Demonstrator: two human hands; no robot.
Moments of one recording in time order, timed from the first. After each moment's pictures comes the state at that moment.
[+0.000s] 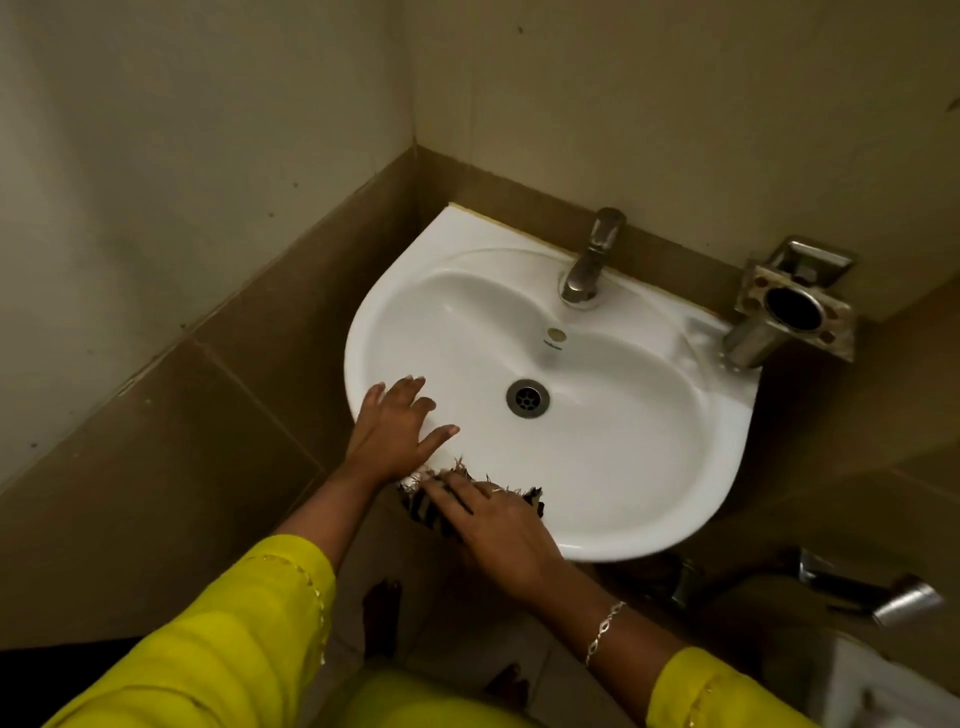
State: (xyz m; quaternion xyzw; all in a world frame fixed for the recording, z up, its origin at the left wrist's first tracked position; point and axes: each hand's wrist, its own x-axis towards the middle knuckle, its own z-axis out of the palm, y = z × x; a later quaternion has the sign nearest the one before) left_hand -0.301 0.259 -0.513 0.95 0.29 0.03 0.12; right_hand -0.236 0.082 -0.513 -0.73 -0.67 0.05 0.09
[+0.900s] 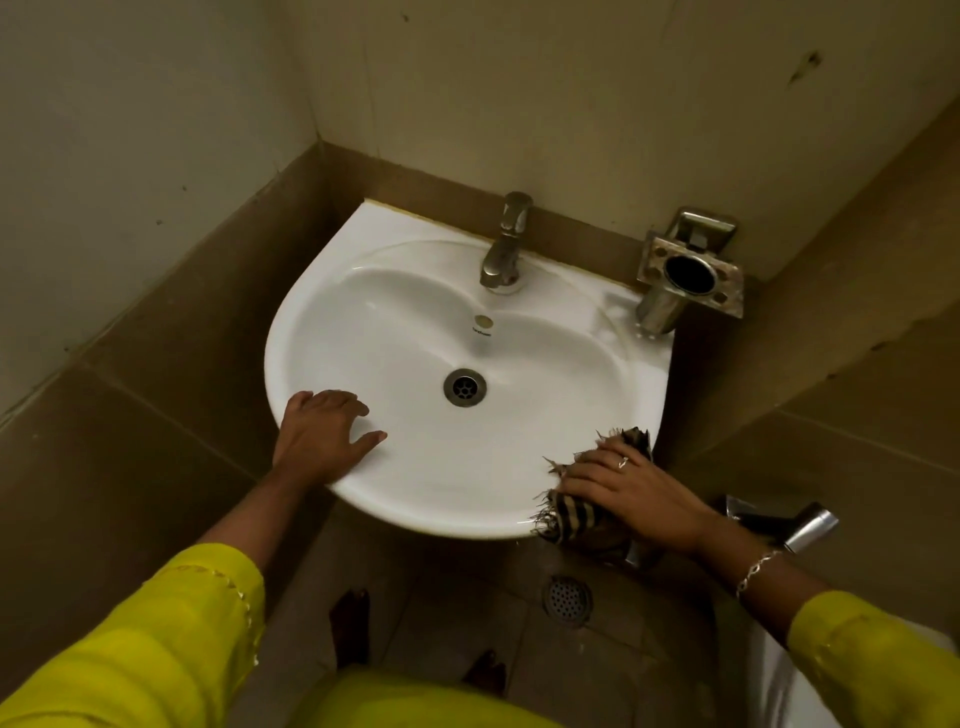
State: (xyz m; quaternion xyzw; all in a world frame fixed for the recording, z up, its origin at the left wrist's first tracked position) left_hand -0.296 0.260 -0.512 0.96 0.27 0.00 0.06; right_hand -0.087 -0.054 -0.489 -0.70 -0.70 0.05 -0.09
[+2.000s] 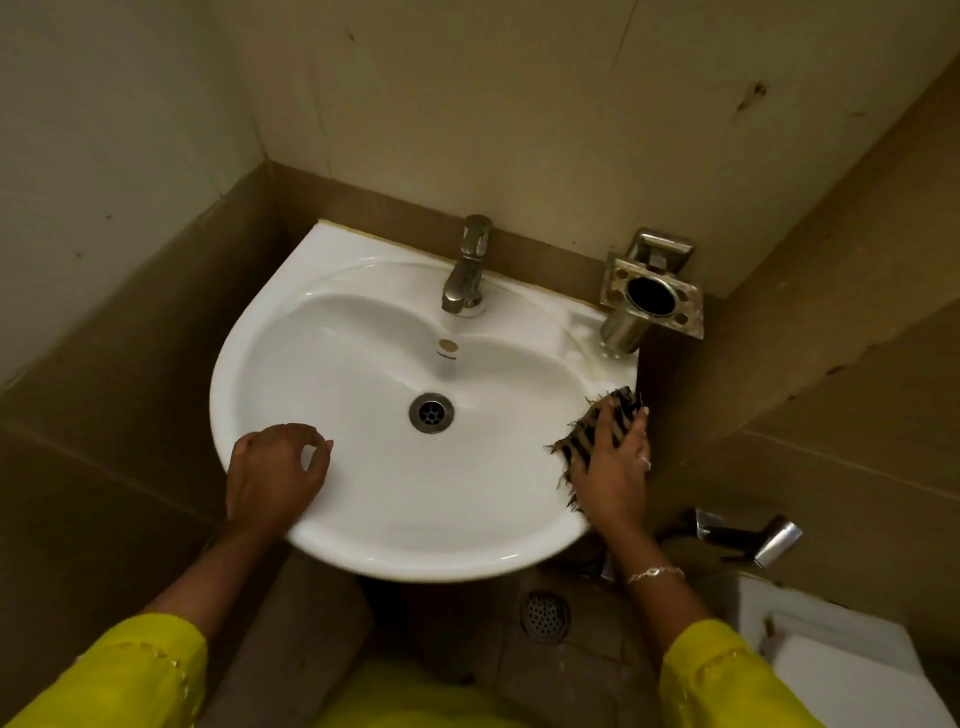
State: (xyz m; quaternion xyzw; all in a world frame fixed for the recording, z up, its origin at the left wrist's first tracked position) left_hand -0.287 0.249 -0.509 0.91 0.35 0.14 0.14; right_hand -0.089 -0.012 -0.499 -0.98 -0.13 0.08 0.14
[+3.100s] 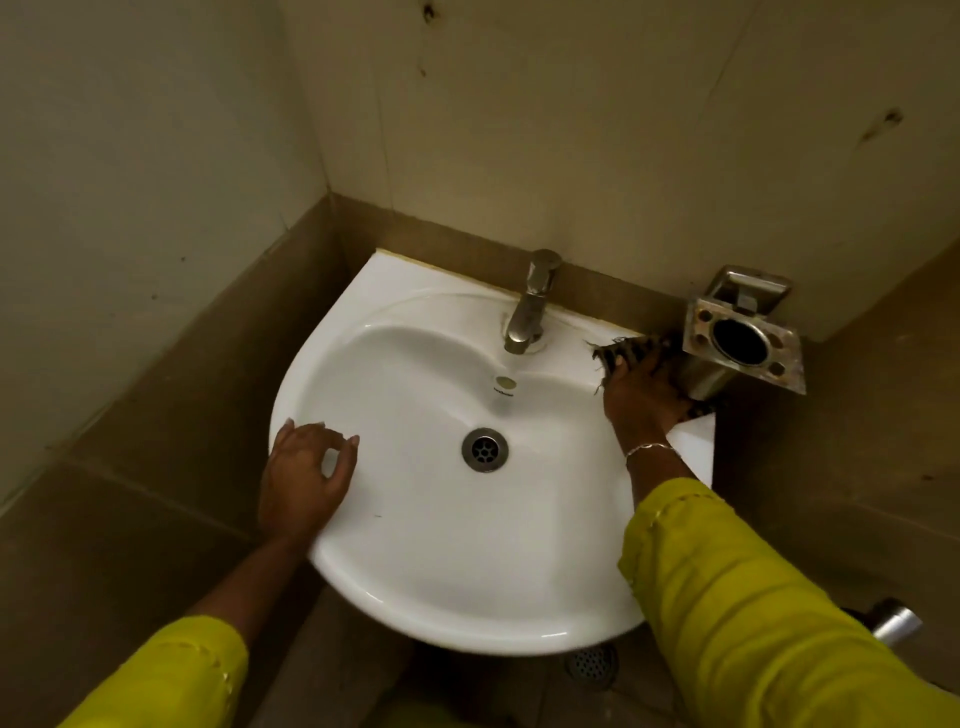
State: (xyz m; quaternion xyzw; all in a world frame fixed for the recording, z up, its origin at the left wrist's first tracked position) left_hand -0.275 0.292 -0.508 0.88 0.37 0.22 0.21; right_hand 0.010 0.101 -0.491 -0.98 -0.07 0.02 0.17
